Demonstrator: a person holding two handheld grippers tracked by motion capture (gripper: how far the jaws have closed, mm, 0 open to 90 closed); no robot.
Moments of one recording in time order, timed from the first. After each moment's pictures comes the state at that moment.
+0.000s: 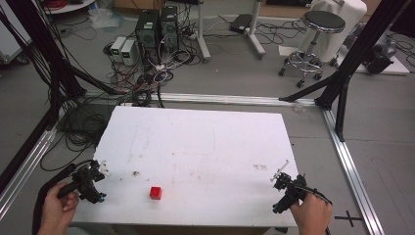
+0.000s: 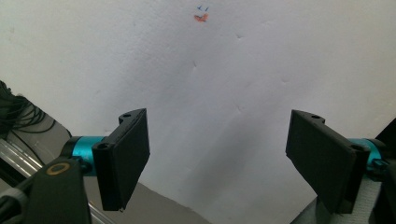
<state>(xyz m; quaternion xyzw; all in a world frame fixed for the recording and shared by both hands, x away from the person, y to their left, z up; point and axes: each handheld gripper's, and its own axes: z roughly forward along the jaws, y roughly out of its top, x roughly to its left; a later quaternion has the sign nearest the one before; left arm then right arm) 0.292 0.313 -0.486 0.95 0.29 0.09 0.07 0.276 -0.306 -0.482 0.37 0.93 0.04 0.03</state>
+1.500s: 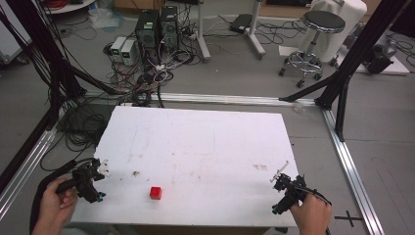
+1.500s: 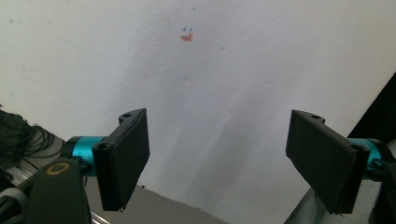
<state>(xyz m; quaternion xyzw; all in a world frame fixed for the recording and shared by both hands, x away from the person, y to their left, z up) 0.294 0.308 -0.469 0.97 0.22 0.08 0.08 0.275 -0.306 -0.483 0.37 0.93 0.05 0.03</state>
